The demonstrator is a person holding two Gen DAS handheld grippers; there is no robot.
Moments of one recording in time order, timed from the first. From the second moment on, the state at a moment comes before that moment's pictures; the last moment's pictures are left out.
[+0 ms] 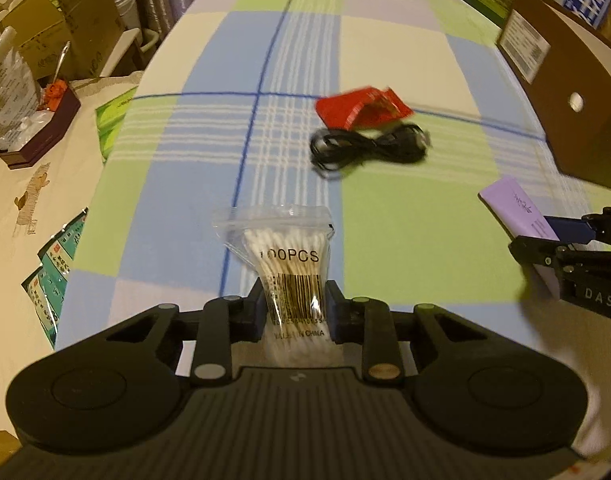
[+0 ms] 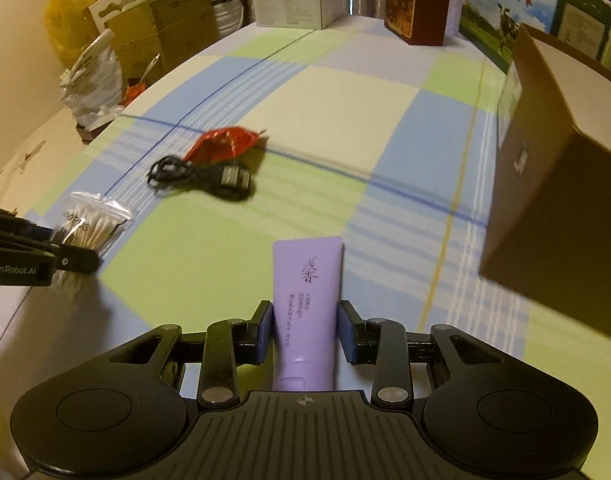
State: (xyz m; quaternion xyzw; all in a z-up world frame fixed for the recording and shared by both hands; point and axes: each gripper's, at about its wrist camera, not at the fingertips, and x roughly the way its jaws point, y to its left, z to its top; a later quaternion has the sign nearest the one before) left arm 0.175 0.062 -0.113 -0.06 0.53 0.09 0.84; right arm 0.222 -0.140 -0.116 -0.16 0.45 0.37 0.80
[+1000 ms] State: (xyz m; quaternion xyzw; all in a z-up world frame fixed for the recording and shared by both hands) left arm 0.169 -0.067 -0.061 -0.02 0.50 -0.09 0.86; right arm 0.187 -0.288 -0.058 -0.02 0.48 0.28 0.83
